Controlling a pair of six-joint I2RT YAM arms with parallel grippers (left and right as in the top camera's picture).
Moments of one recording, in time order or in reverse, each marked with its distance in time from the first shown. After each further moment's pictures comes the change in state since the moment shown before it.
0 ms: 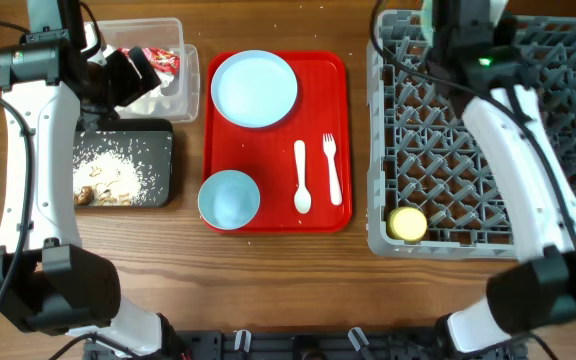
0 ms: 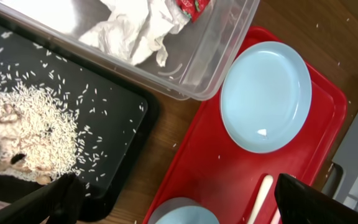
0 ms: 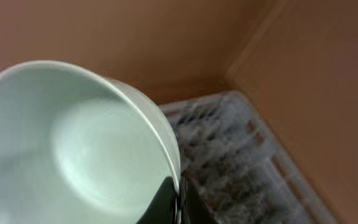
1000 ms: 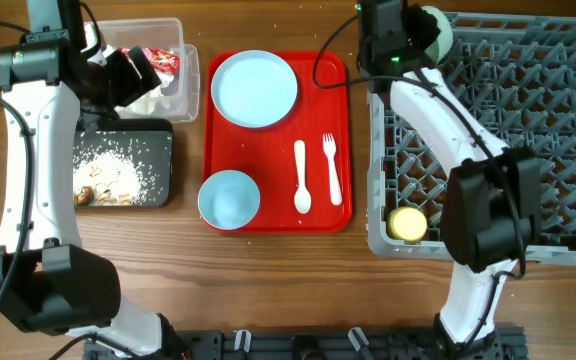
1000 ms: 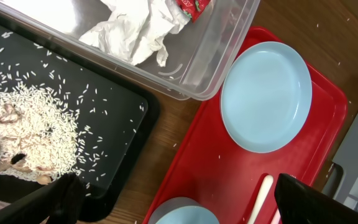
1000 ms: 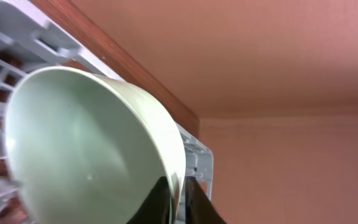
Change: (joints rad) left arm 0.000 0.000 0.000 0.000 0.000 0.000; right arm 0.119 0.333 -0.007 0.328 0.131 -0.858
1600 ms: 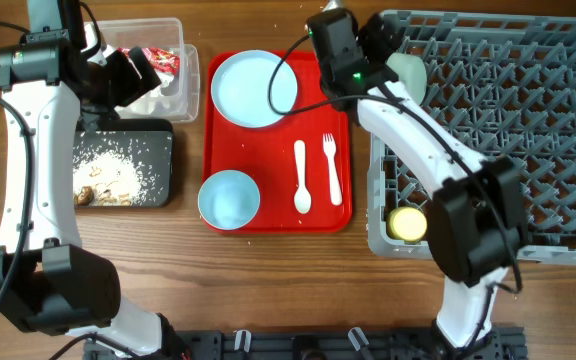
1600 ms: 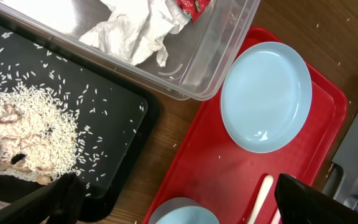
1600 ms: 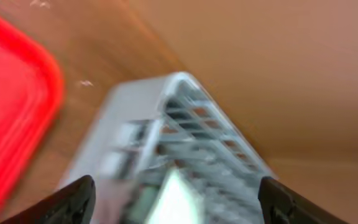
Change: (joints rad) left arm 0.000 0.000 0.000 0.001 0.000 0.000; right arm 0.152 -0.043 -0.005 -0.206 -0.259 0.295
